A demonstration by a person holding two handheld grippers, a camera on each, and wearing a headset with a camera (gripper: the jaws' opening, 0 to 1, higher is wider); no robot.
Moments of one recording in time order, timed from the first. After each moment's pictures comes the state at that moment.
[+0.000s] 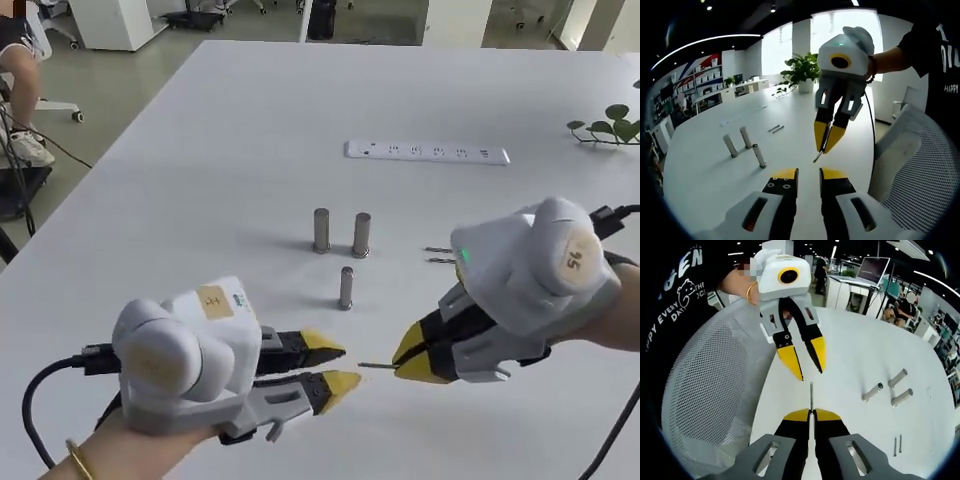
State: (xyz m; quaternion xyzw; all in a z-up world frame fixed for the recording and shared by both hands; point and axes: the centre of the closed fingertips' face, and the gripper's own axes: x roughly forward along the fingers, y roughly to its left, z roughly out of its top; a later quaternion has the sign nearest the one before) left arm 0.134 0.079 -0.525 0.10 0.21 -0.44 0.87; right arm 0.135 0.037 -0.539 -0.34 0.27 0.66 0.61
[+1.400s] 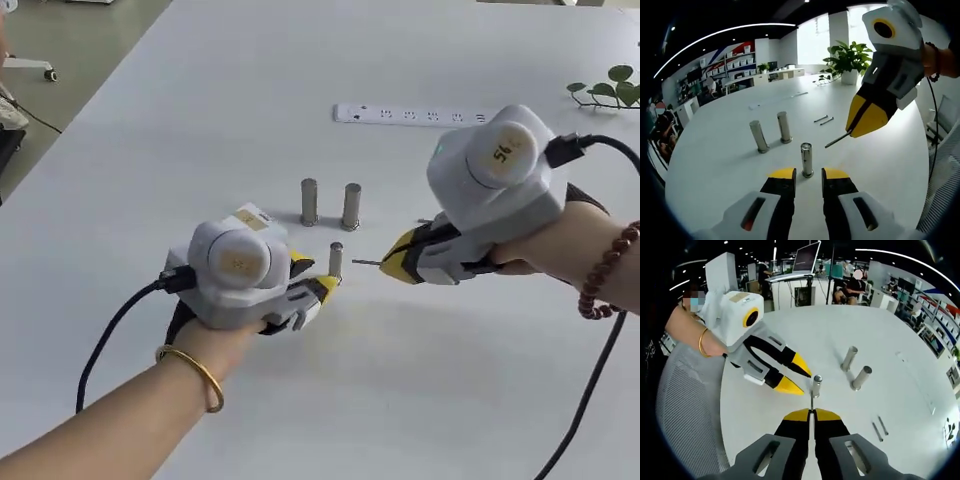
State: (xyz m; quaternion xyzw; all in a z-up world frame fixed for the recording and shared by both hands) left arm 0.245 0.088 -0.576 0.09 0.25 -0.31 0.91; right arm 0.227 0.043 -0.541 -0.27 0.32 0.52 0.74
